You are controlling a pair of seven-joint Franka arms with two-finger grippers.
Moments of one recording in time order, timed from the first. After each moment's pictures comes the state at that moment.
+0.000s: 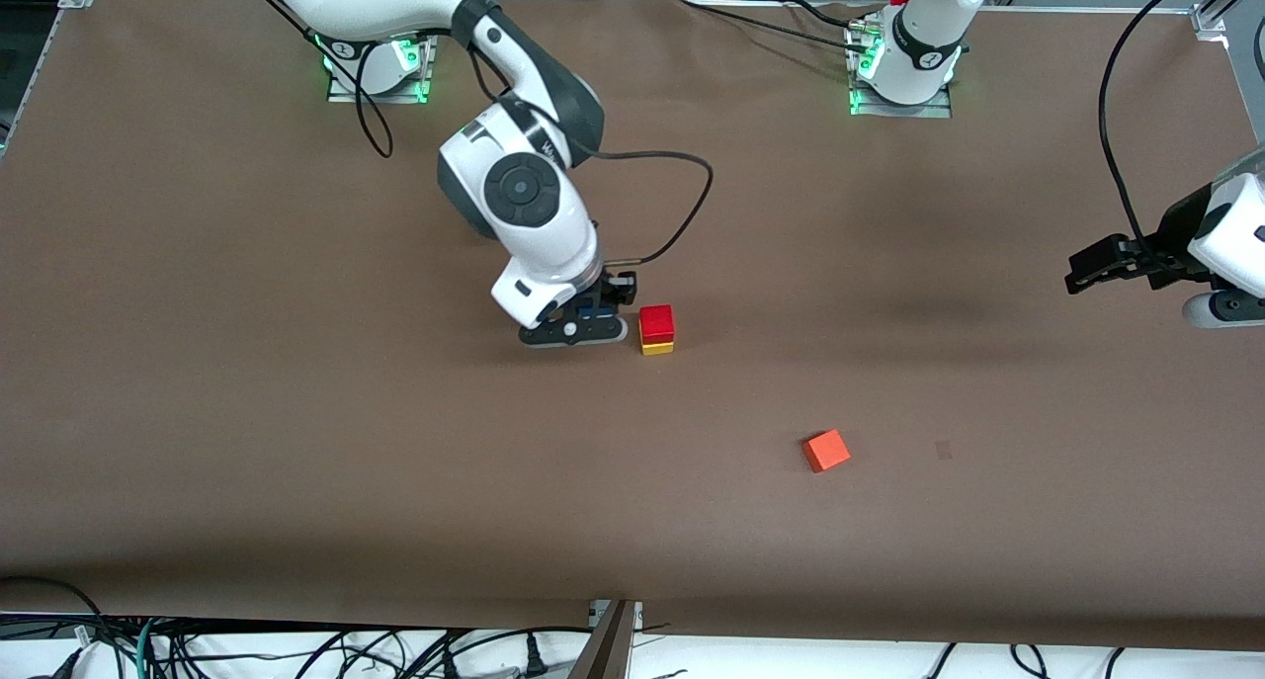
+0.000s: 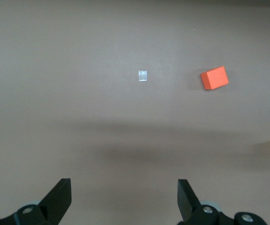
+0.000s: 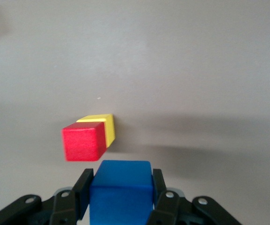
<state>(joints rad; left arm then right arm) 0.06 0.16 -0.05 -1.51 -0.01 1.65 -0.08 0.49 0.67 0.28 -1.31 -0.08 2.02 0.69</state>
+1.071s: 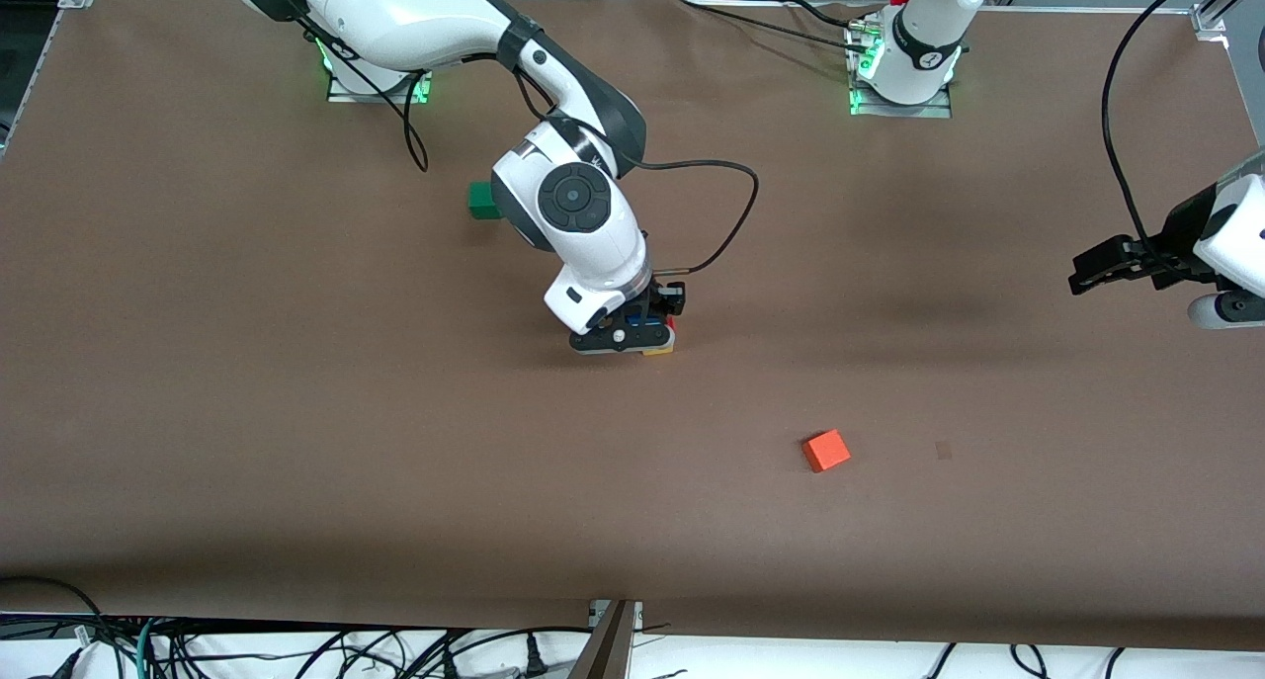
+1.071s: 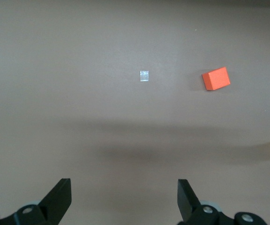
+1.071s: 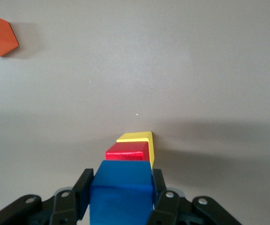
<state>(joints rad) 0.06 0.16 -0.05 -1.51 -0.01 1.65 -0.08 0.55 0.82 0.27 -1.14 -0.08 2.10 0.74</state>
